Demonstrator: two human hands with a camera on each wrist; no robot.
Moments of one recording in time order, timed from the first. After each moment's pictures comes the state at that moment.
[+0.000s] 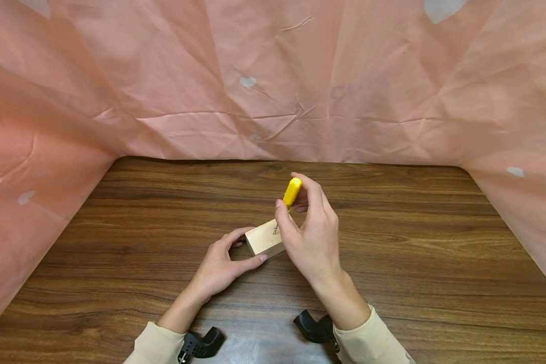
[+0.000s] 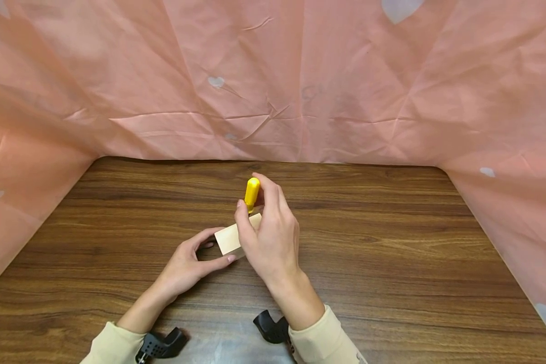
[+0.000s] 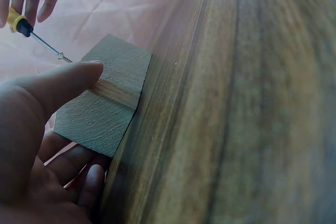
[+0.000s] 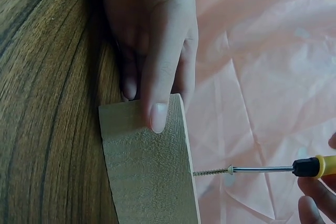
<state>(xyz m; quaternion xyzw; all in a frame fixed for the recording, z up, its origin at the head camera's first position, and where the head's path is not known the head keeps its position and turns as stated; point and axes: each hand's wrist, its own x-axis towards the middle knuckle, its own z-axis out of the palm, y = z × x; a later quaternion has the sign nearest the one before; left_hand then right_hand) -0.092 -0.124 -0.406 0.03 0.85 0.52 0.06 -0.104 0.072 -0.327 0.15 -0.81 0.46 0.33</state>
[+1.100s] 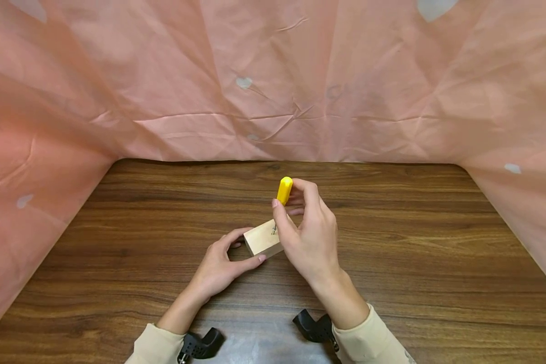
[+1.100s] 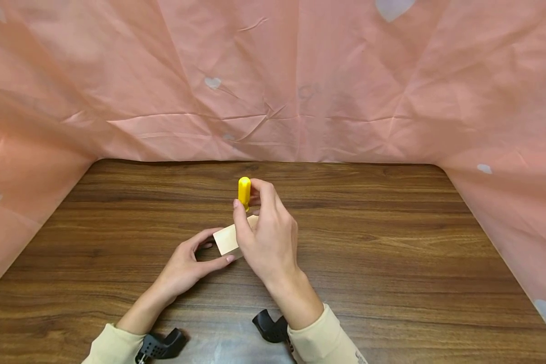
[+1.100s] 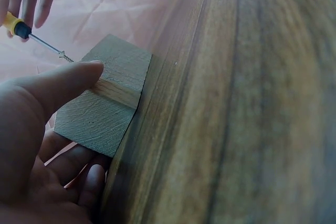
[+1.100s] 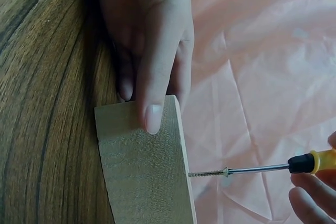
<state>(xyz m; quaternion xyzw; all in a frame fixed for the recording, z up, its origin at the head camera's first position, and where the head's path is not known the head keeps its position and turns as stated) -0.092 -0.128 -0.406 0.03 0.86 0.51 0.05 -0.103 0.068 -0.324 0.15 -0.80 0.49 0.30</state>
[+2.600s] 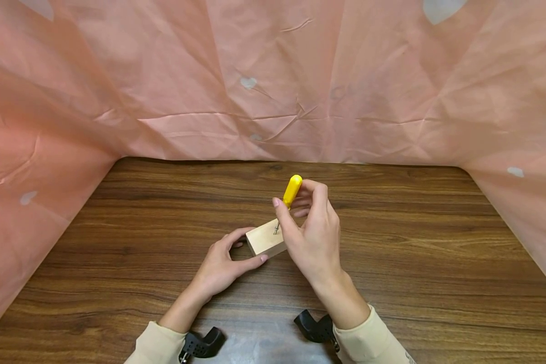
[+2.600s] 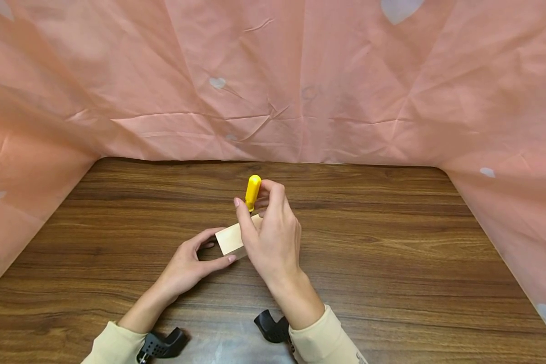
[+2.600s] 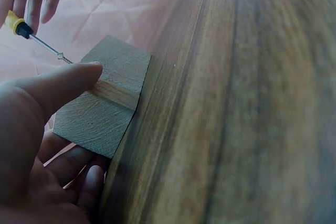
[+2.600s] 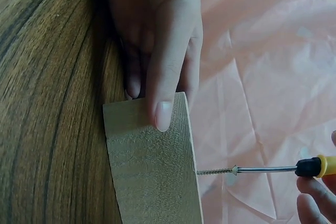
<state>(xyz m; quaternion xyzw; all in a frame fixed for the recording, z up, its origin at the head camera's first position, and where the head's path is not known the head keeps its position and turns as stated) -0.093 -0.125 -0.407 0.03 0.85 0.52 0.06 -0.105 0.071 -0.328 0.12 -0.81 0.49 0.31</state>
